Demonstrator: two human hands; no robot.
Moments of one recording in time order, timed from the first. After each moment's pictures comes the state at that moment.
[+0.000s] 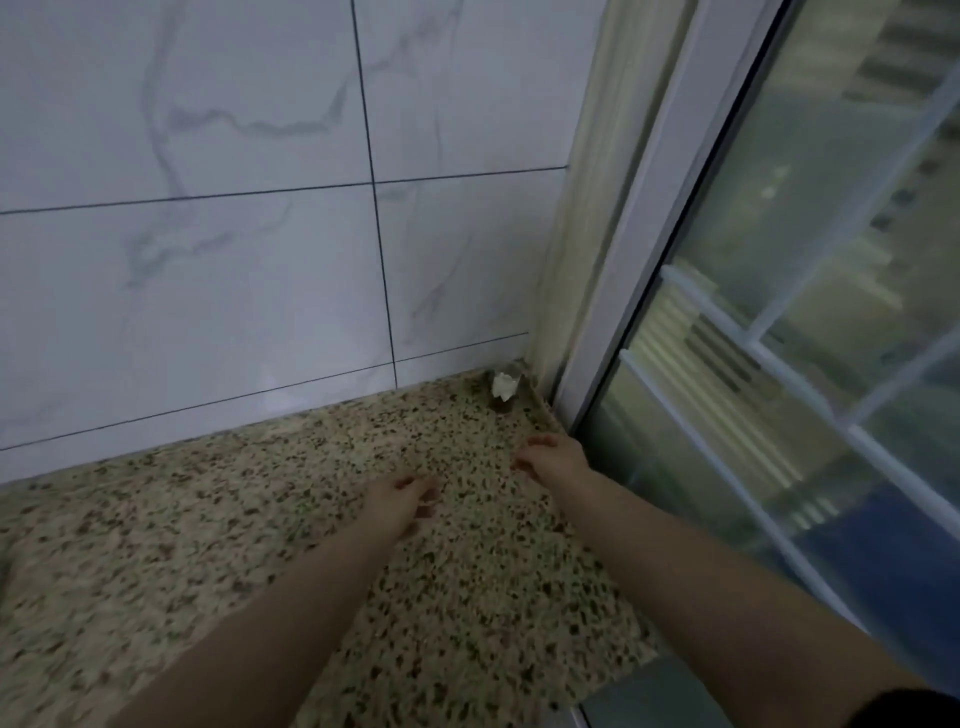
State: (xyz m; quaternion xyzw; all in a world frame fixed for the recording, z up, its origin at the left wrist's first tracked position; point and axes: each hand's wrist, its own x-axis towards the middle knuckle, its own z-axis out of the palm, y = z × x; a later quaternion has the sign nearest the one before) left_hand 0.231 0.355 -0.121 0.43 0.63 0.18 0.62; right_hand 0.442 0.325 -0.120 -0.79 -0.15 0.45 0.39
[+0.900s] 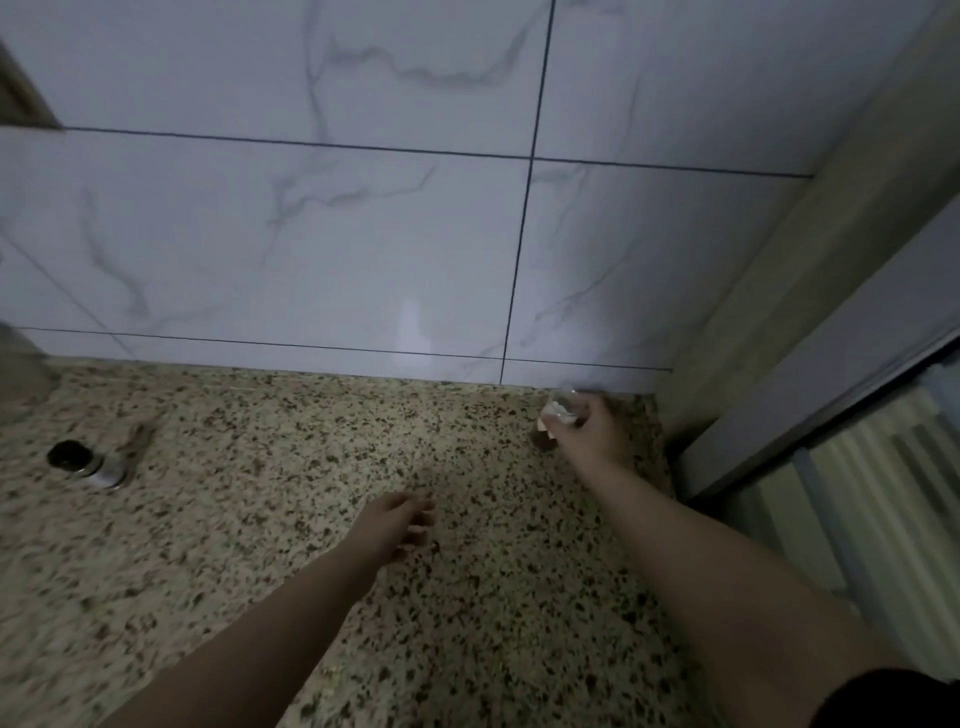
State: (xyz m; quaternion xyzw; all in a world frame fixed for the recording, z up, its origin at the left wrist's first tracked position) left_hand 0.176 0.362 -0.150 0.30 0.70 0.23 0.61; right_hand 0.429 0.452 -0.151 -0.76 -0.43 0.35 0.34
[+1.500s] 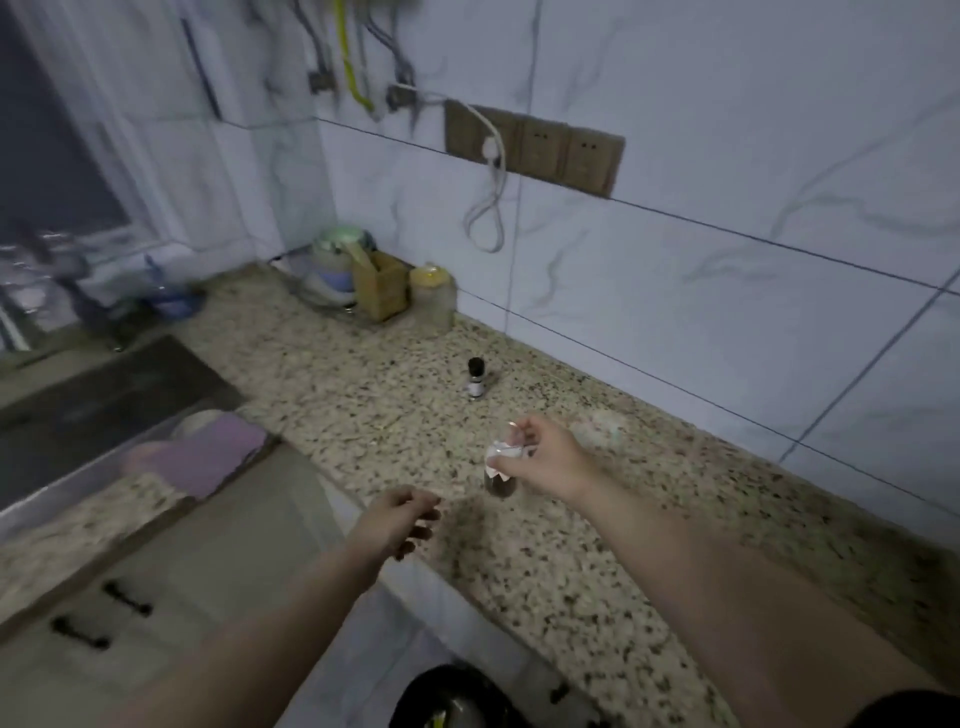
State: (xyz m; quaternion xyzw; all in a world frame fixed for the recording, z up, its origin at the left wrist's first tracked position) left_hand -0.077 0.075 -0.083 0.18 0.75 0.45 0.45; right_hand 0.067 0.260 -0.070 -0.39 -0.77 0.48 0.16
